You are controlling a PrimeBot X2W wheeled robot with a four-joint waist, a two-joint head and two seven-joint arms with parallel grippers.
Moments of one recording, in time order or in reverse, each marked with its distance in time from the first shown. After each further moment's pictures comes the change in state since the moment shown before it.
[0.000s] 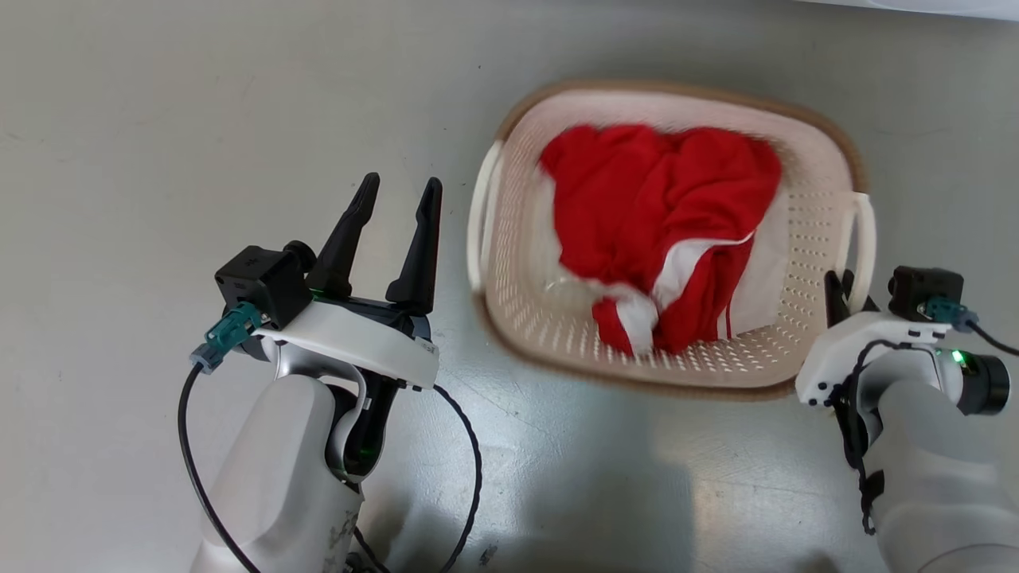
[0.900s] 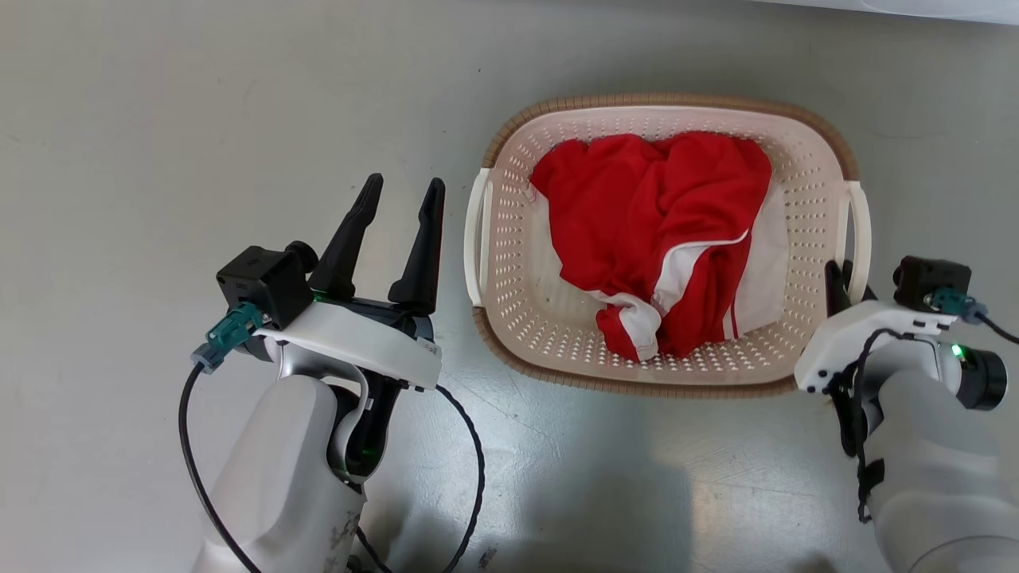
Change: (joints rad) left arm 0.000 0.000 -0.008 0.000 -0.019 0.001 0.000; right arm -0.028 0.003 -0.022 0.004 0.037 0.003 0.001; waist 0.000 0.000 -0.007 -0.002
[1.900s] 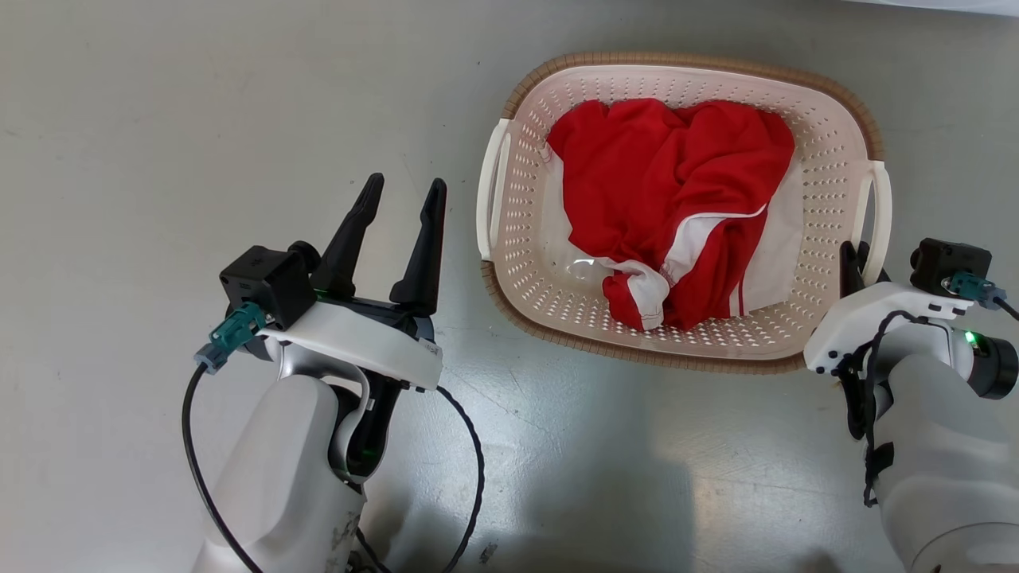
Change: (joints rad) left arm 0.000 0.000 0.000 -0.001 0.021 0.001 0.000; right arm -0.031 -0.007 -0.002 0.005 0.034 0.000 0.000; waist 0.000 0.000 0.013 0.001
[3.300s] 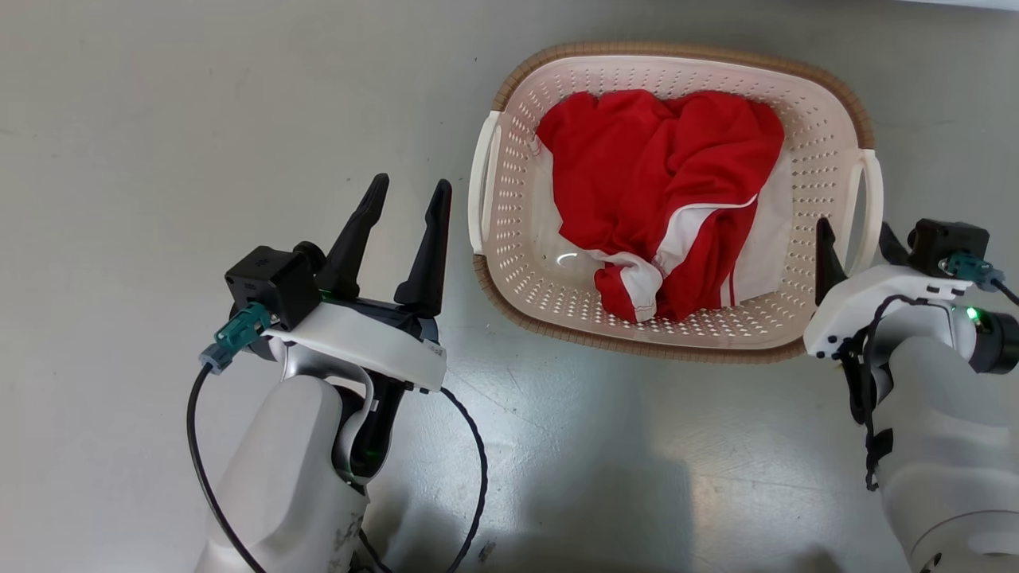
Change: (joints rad) left arm 0.000 0.000 -0.012 -0.004 -0.002 0.005 0.000; right arm -0.021 0.001 -0.010 -0.019 -0.060 0.000 0.000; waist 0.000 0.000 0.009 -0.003
